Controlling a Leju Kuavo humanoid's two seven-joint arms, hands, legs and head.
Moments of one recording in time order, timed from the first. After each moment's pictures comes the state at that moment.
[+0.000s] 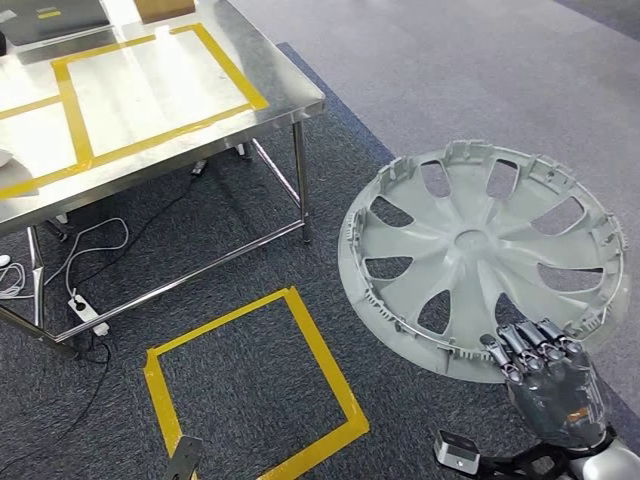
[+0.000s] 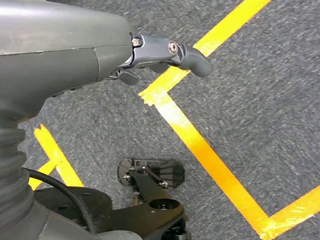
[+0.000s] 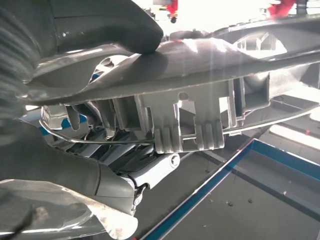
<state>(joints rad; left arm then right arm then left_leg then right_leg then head) -0.09 -0.09 -0.66 -0.16 0.53 0.49 -0.36 0.22 -0.26 0.10 -1.93 1.40 -0.69 -0.32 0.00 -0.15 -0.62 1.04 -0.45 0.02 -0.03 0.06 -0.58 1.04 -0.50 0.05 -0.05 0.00</state>
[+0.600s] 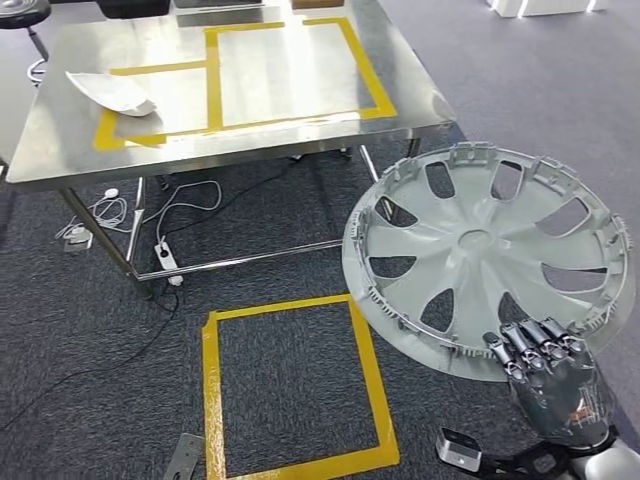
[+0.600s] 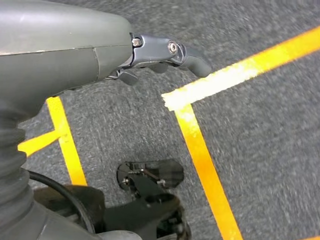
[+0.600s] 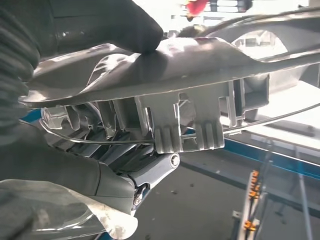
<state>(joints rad) -0.10 -0.09 -0.66 -0.17 0.53 0.50 -0.36 0.22 -0.26 0.09 -1.92 1.40 -0.69 -0.33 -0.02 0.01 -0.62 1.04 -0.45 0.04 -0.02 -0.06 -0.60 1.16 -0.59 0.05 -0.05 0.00</state>
